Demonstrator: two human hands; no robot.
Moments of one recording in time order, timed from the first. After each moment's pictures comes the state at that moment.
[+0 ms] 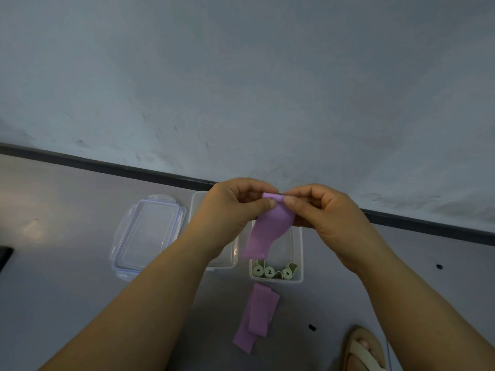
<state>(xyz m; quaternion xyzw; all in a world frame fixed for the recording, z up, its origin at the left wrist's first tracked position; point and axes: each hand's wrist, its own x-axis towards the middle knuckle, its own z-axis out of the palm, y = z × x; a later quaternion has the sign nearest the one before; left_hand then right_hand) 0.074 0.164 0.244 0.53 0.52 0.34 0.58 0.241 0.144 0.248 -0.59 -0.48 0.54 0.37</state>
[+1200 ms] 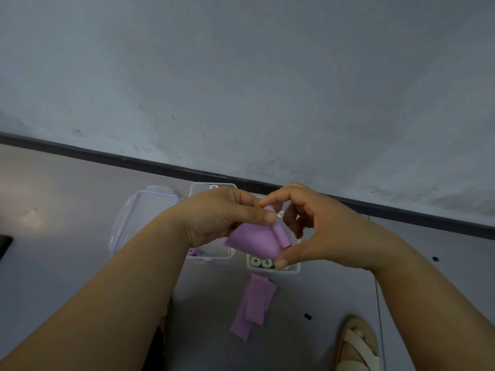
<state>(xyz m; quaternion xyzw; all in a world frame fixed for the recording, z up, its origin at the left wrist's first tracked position) 0.060 0.168 0.245 0.51 0.42 0.13 0.74 0.250 0.133 0.266 -0.45 -0.71 0.51 0.16</state>
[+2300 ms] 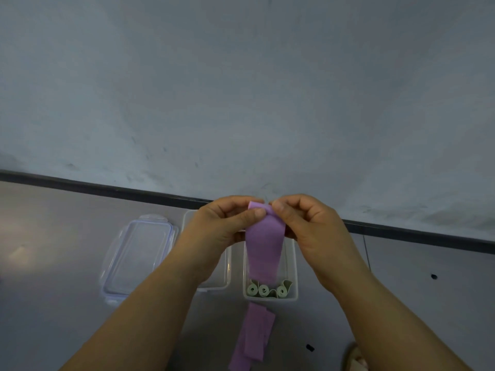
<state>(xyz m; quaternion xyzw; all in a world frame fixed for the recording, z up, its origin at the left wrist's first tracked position) 0.079 0.168 0.241 0.44 0.46 0.38 0.67 0.234 0.143 0.253 -0.58 -0.46 0.50 0.44</state>
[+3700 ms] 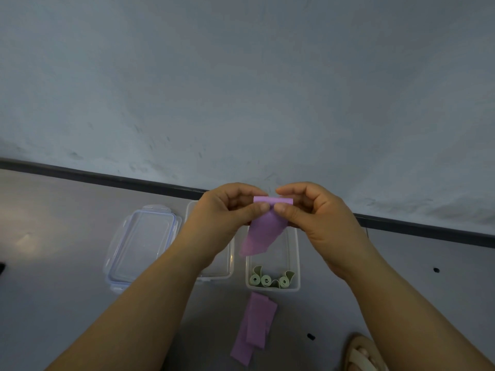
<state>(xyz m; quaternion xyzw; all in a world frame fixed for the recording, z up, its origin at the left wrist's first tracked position) 0.076 0.168 0.241 0.51 0.49 0.37 0.60 0.240 0.146 0.248 -0.56 -0.49 0.51 0.43</state>
